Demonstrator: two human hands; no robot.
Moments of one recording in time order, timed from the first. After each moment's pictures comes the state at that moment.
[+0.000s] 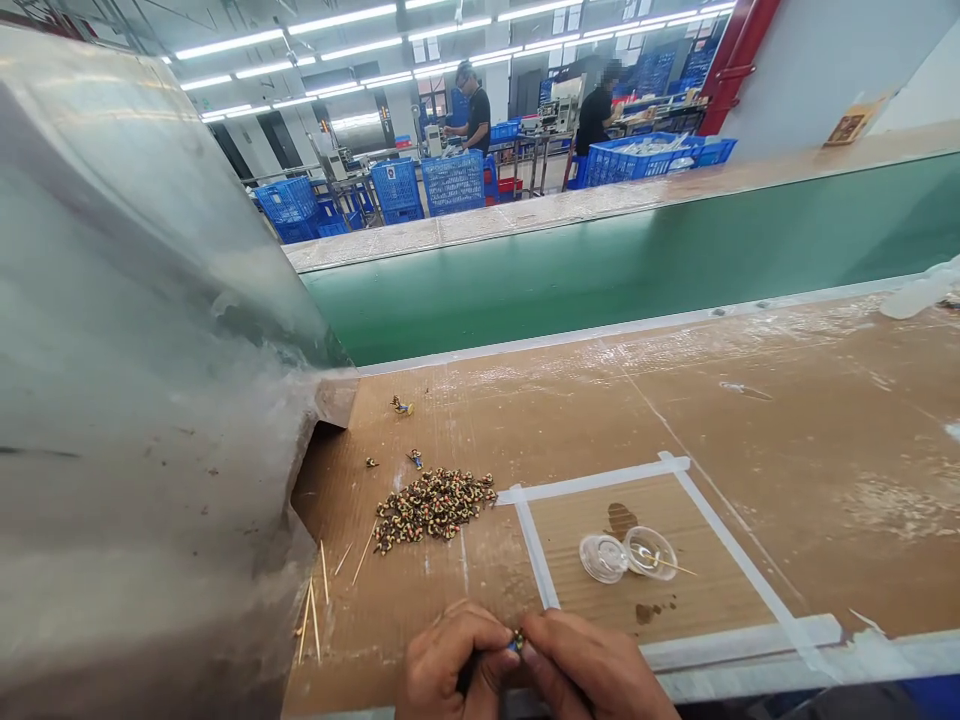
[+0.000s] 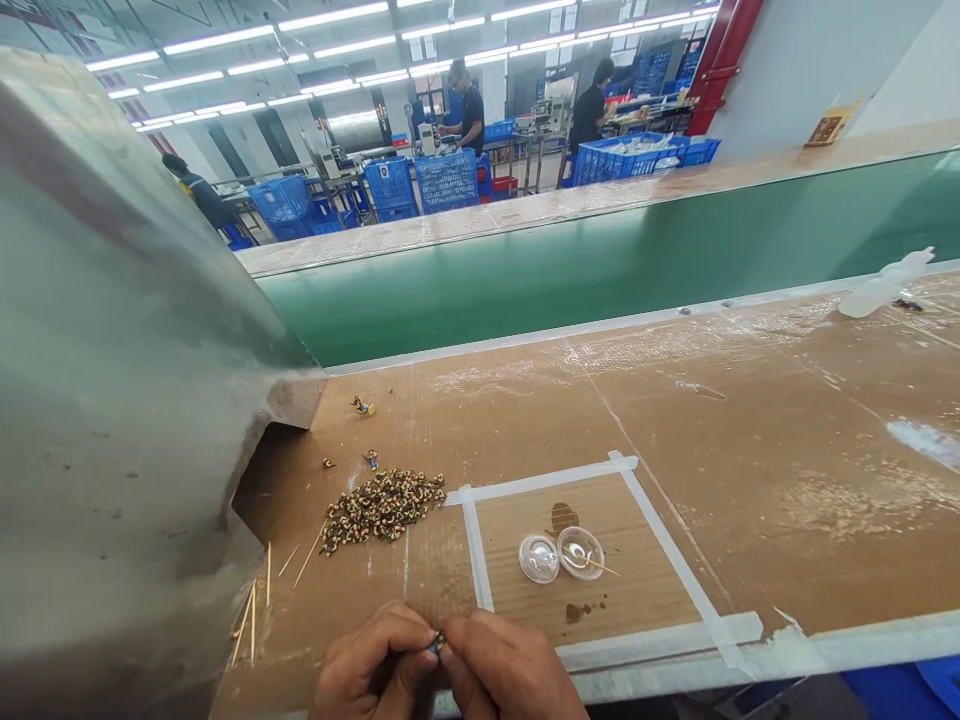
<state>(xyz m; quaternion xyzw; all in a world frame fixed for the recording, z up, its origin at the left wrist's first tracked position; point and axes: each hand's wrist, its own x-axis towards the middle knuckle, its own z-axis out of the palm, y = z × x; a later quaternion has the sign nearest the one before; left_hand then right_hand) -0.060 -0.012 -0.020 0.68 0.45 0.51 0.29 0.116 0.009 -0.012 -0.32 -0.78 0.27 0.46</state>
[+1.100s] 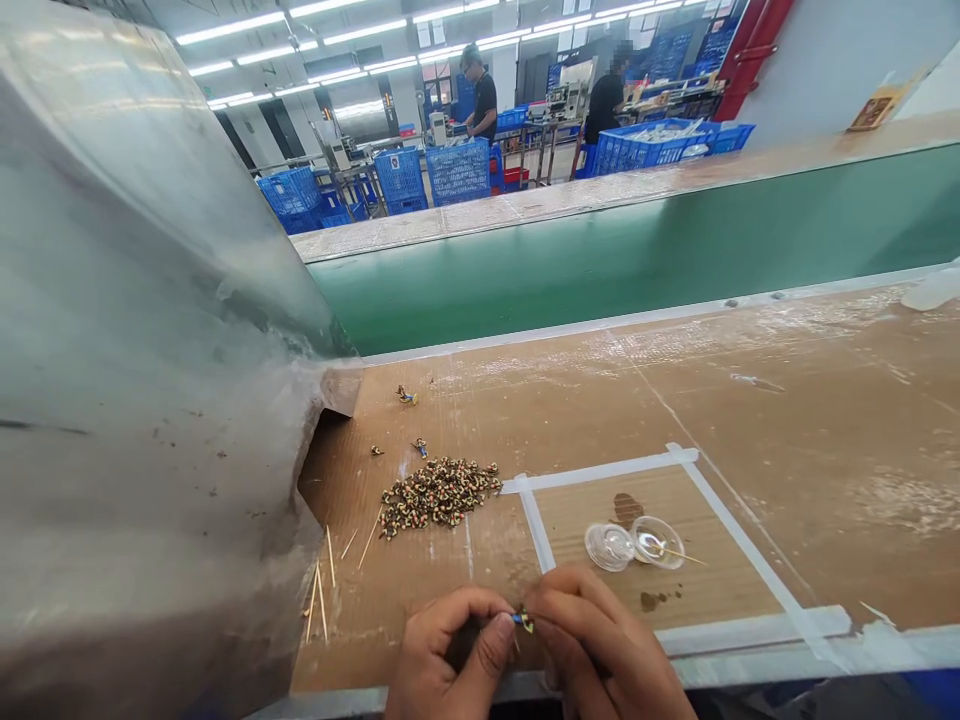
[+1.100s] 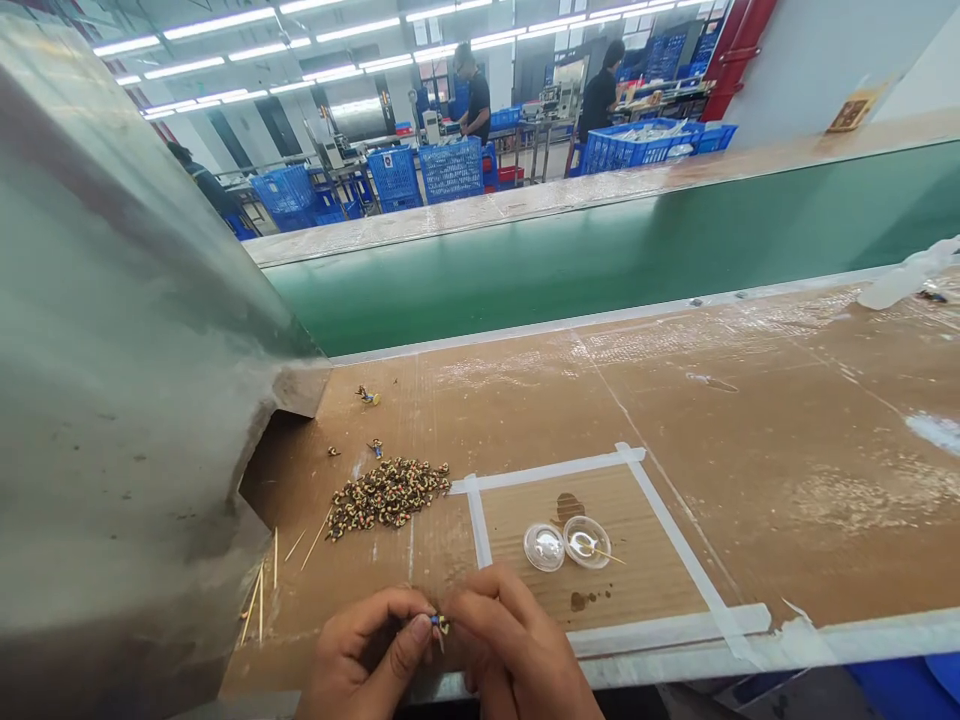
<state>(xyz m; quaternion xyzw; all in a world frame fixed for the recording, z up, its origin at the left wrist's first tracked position) -0.061 -0.019 0.022 0.55 0.60 0.39 0.43 0.120 -0.007 -0.018 -0.35 -0.65 0.45 0.50</state>
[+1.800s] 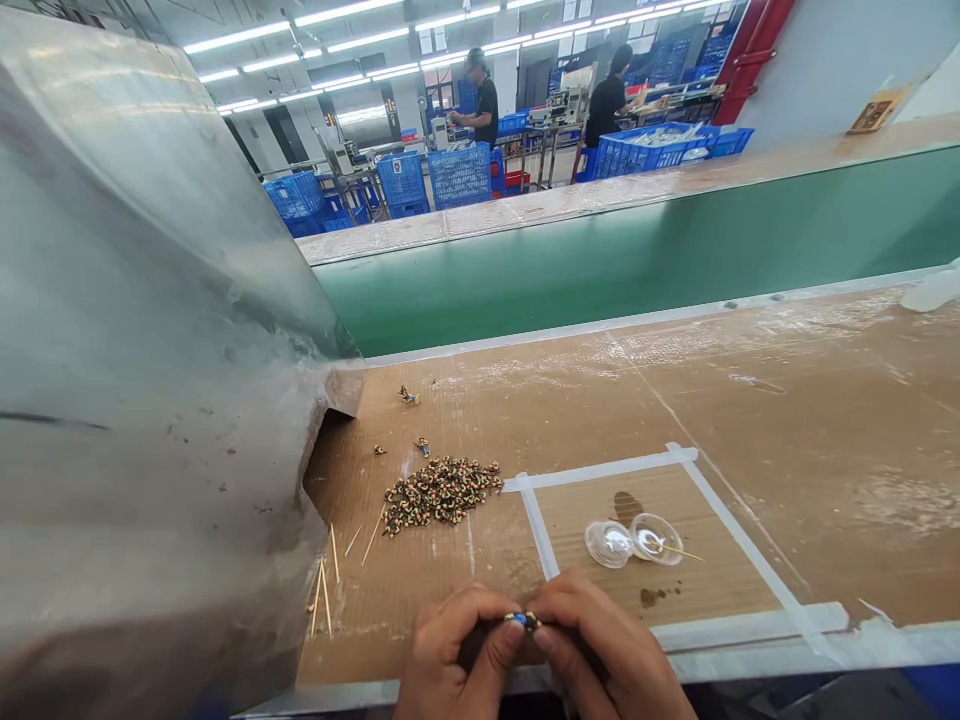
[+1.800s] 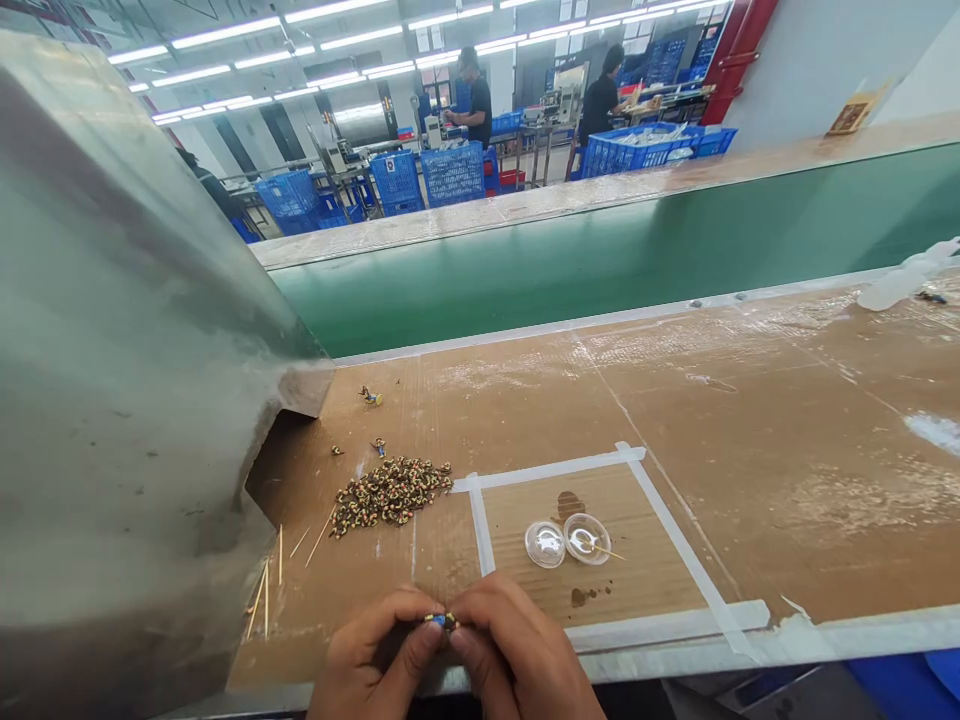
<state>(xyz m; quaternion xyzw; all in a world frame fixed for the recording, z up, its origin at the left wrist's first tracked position) -0.056 -0.021 0.013 0.61 0.54 0.43 0.38 0.127 -0.002 -0.012 -0.34 -0.71 0.41 0.46</state>
